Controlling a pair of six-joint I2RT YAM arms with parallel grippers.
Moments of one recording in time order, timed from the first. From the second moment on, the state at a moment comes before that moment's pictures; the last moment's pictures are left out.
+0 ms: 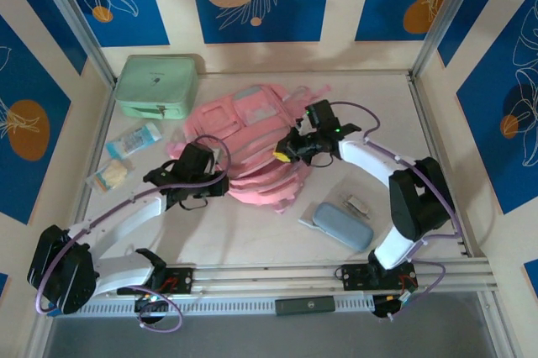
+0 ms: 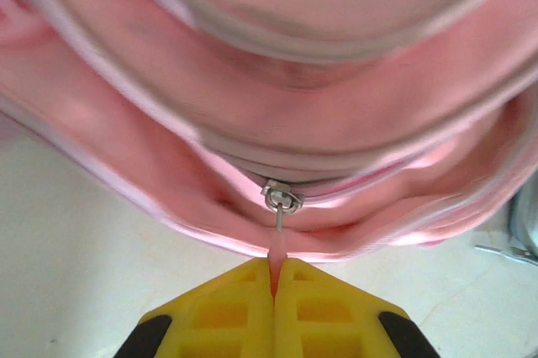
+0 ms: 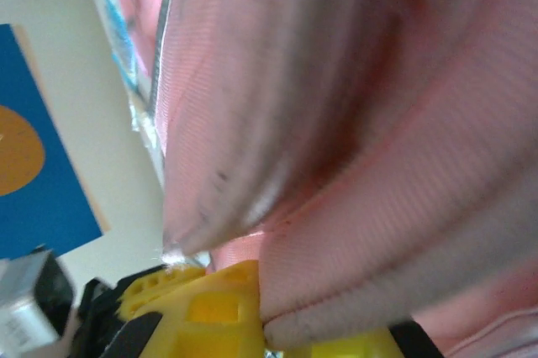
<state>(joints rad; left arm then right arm) -0.57 1.17 0.75 -0.53 0.15 -0.52 0.43 1.64 1.12 -0.39 -0.67 0.97</state>
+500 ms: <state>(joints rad) -0.36 1.23 0.72 -0.32 0.06 -0.47 0.27 1.68 1.25 -0.57 -0.91 0.74</state>
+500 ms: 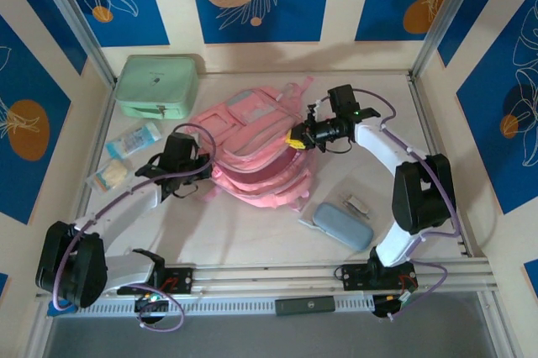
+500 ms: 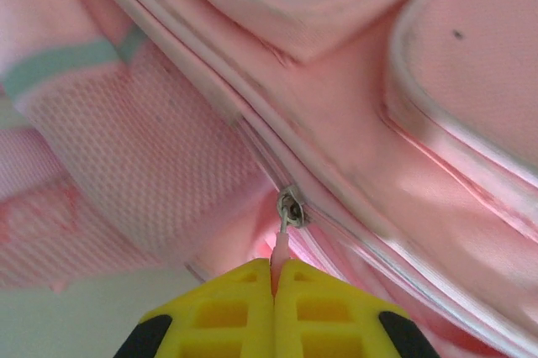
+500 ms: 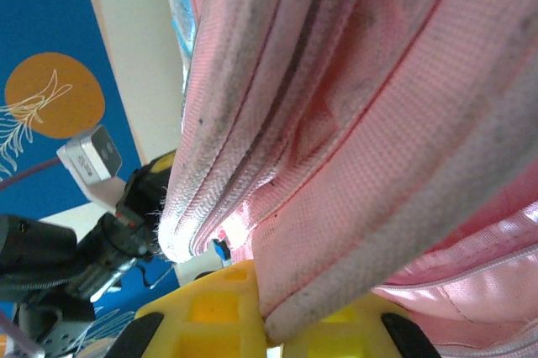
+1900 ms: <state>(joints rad) -0.70 0.90 0.49 -0.29 0.19 -0.84 0.45 1.09 0.87 -1.17 0.04 1.01</state>
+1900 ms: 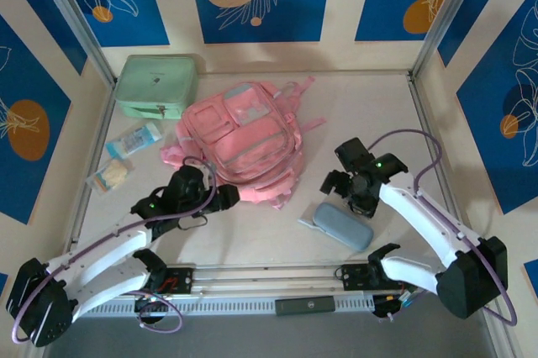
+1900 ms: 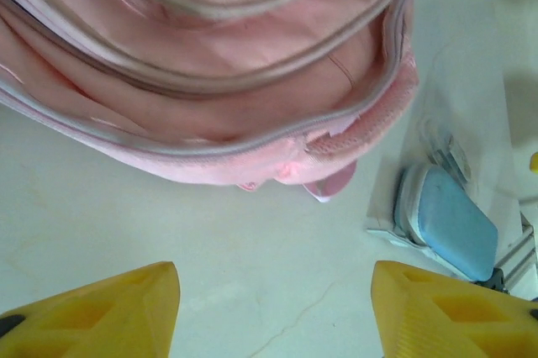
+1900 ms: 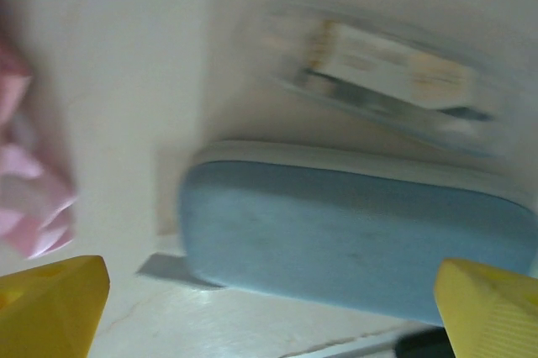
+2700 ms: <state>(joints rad) -0.77 0.96 0.46 -0.21 0.16 -0.90 0.64 1.03 0.62 -1.01 -0.08 1.37</state>
